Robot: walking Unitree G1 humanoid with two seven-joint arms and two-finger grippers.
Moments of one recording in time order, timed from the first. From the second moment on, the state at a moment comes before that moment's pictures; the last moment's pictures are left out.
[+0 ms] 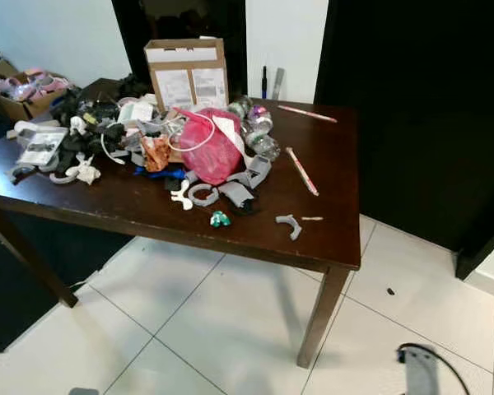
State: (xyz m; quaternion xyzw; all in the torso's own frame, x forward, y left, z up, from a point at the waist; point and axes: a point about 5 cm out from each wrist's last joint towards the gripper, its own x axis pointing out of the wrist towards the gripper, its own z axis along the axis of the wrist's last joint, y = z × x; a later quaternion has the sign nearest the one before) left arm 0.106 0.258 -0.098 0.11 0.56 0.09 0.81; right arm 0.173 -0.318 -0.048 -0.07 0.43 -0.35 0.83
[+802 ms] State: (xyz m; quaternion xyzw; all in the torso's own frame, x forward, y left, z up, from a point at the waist) left arm 0.103 0.256 -0.100 0.10 0.57 0.09 0.81; right arm 0.345 -0.301 0.144 0.20 -0.09 -0.02 0.98
